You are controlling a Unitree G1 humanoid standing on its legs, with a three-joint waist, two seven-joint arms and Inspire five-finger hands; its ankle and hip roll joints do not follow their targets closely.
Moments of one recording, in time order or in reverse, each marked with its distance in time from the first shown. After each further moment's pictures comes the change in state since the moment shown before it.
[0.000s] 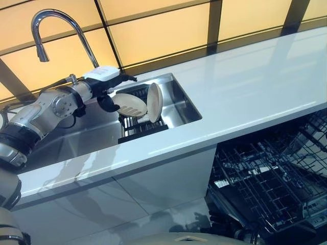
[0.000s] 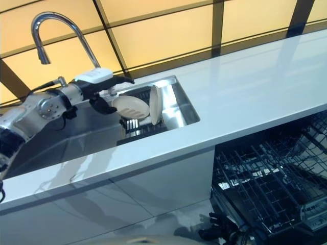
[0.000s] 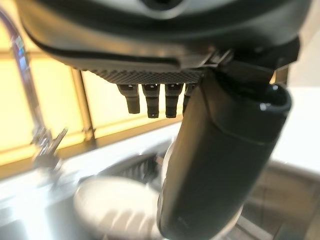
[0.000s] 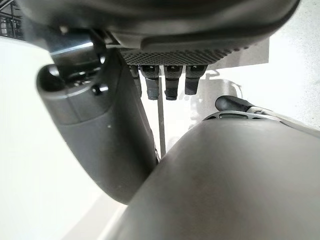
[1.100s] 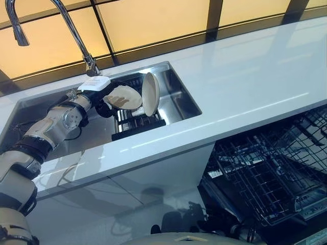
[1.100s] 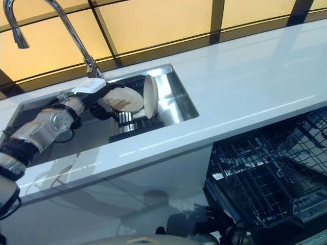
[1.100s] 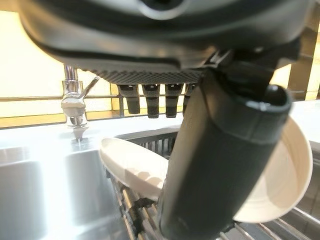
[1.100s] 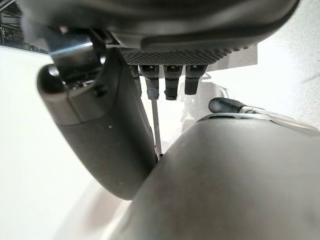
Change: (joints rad) left arm 0.076 -0.126 0.047 0.104 0.053 0.081 0.188; right arm -0.012 0.025 -0.027 -0.006 -0.004 -0.010 0.000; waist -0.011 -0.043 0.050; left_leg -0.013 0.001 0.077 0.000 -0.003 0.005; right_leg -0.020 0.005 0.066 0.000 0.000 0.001
